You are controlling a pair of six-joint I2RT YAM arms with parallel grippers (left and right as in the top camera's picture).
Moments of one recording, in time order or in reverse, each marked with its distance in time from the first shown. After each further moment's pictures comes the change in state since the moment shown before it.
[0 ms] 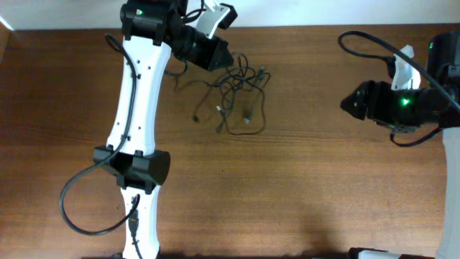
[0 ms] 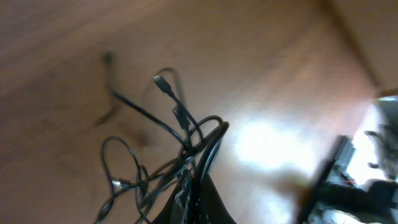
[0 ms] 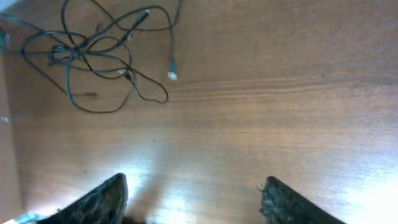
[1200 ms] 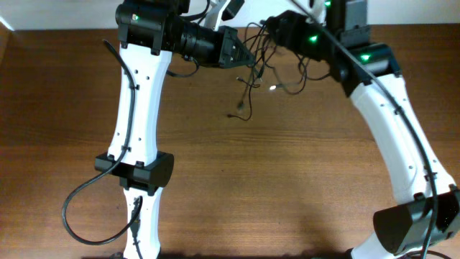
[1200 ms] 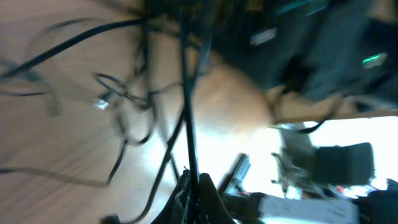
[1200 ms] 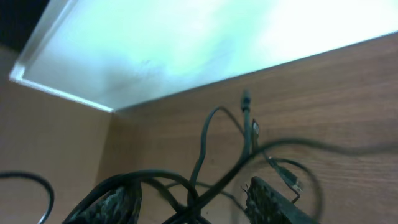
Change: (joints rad) left arm -0.040 -0.001 0.144 -0.054 0.224 -0.325; right arm 0.323 0.296 -0.001 0.912 0.078 0.479
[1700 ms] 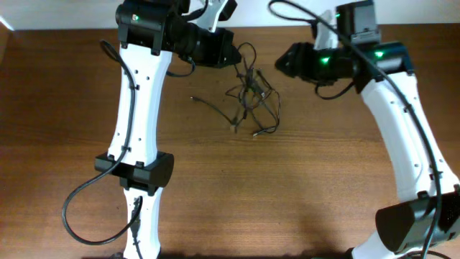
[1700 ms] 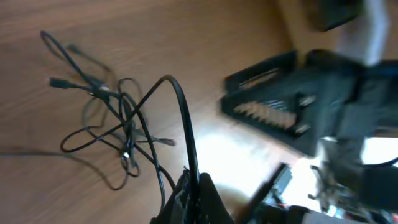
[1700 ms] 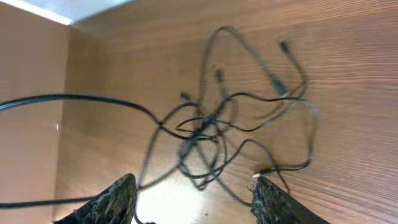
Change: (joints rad) left arm 0.003 0.000 0.000 0.000 -0.172 0.005; right arm -0.018 0.000 0.002 -0.391 -0.131 -0.241
